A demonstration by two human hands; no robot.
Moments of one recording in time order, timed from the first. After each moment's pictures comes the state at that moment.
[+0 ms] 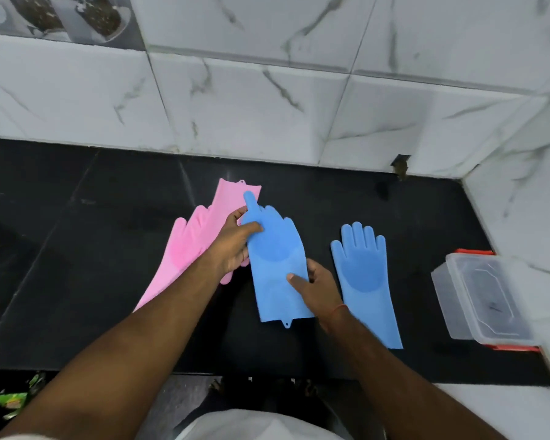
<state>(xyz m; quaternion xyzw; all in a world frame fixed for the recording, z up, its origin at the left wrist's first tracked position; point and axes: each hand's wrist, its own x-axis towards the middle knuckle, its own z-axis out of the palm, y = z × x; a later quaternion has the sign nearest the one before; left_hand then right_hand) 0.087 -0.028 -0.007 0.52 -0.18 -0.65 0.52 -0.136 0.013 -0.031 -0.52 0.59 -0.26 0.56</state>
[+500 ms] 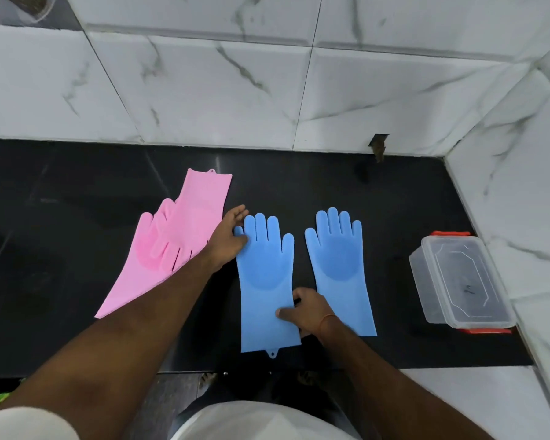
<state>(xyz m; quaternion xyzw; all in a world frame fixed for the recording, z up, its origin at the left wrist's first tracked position) 0.045 -0.048 -0.055 0.68 -0.47 -0.47 0.31 -0.207 0.027 -0.074 -0.56 0.63 -0.01 0.53</state>
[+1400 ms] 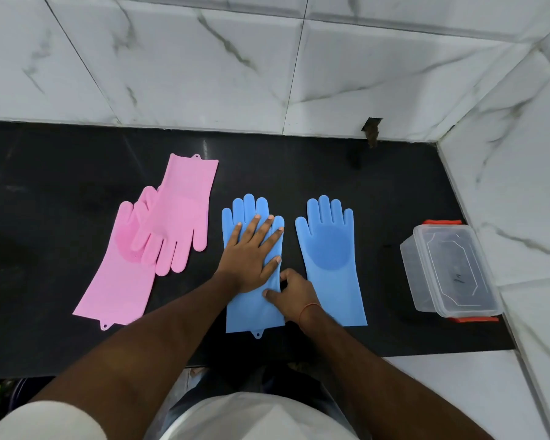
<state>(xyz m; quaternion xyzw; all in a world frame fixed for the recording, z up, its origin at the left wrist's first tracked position) -0.019 -0.016 -0.102 0.60 -0.79 -0.12 0.01 -0.191 0.020 -0.071 -0.59 0.66 -0.04 0.47</state>
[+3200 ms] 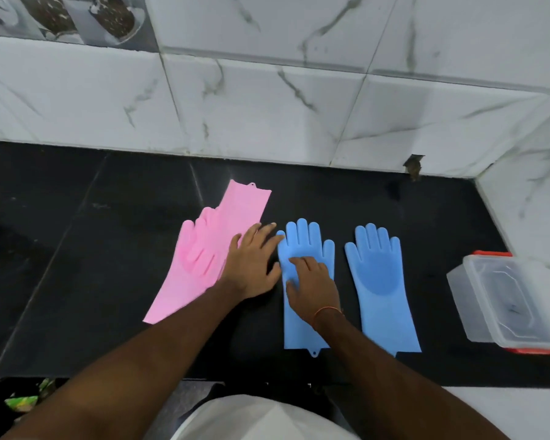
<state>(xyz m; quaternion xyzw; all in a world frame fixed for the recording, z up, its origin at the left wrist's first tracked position) 0.098 0.009 -0.041 0.67 -0.72 -0.14 0.10 -0.089 0.015 -0.024 -0.78 0.59 -0.04 0.20</state>
